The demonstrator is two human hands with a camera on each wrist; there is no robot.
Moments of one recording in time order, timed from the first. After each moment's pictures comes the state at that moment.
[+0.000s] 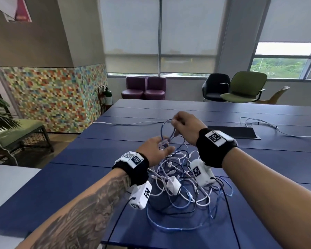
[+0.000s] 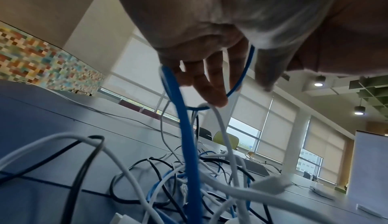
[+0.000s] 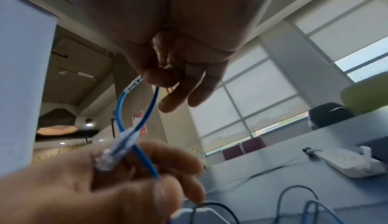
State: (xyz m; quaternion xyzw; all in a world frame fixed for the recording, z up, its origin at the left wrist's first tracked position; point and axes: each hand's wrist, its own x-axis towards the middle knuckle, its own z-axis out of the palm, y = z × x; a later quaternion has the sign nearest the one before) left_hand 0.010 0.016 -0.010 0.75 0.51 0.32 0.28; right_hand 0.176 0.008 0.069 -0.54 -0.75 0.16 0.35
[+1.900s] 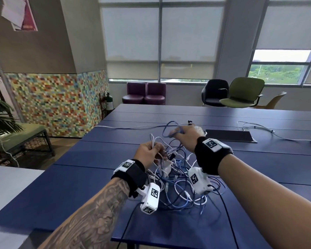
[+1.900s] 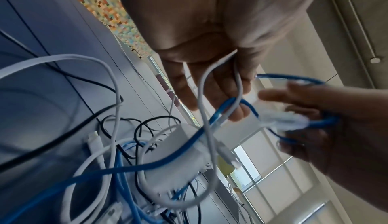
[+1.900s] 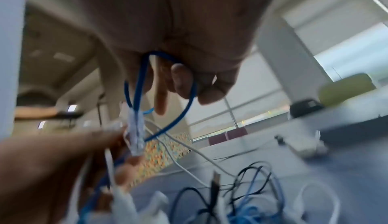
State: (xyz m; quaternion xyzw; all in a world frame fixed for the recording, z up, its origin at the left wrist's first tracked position) left_hand 0.013 -0.001 -0.025 0.55 0.45 0.51 0.49; right_hand 0.182 -0.006 0.053 -0.57 -0.69 0.26 0.37
